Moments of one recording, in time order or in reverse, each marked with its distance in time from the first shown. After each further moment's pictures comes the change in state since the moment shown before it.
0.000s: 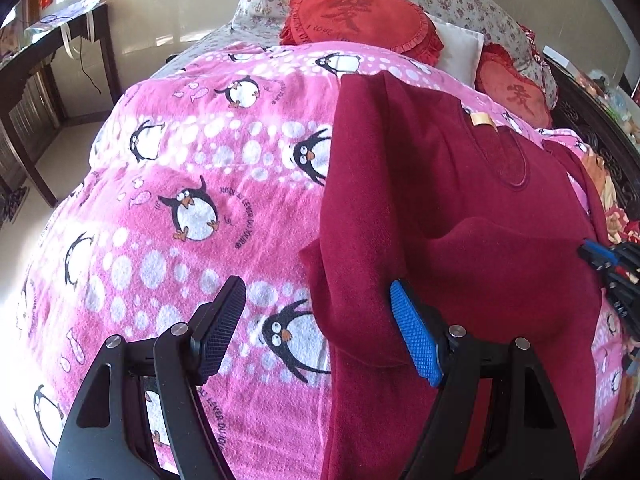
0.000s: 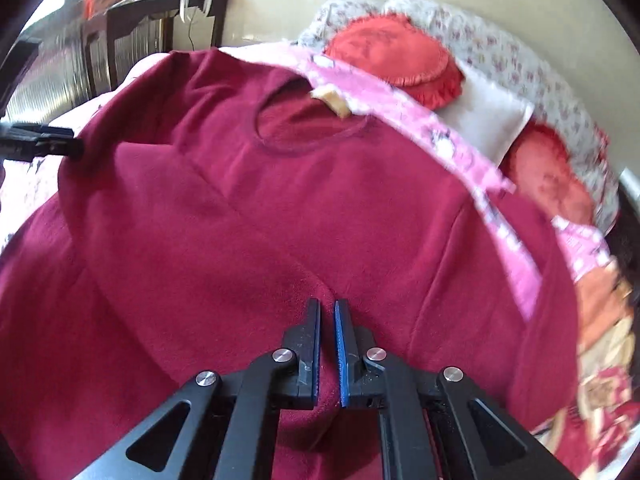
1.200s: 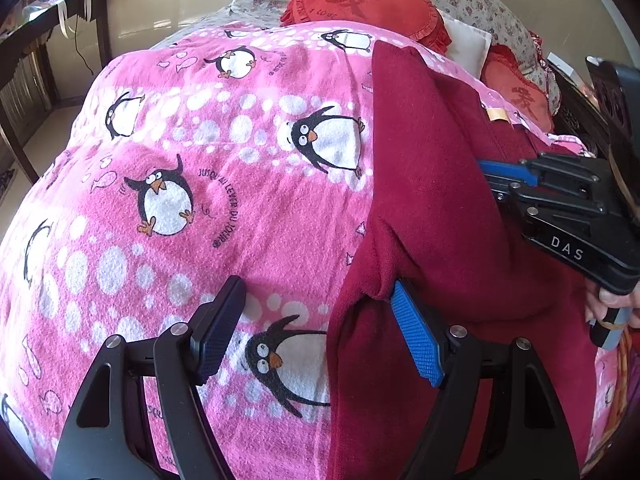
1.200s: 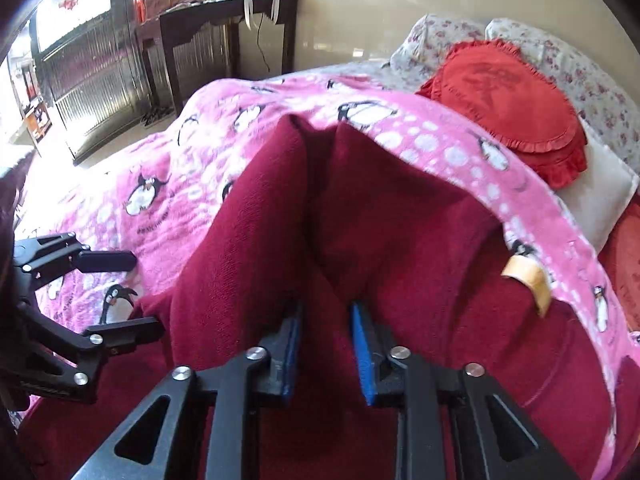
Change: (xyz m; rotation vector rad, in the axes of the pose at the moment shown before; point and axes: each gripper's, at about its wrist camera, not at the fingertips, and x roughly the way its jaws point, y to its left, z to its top) left arm 0.036 0.013 -0.001 -0.049 0.031 -0.055; right arm 0.087 0.086 0.131 -0.082 -0.006 0.290
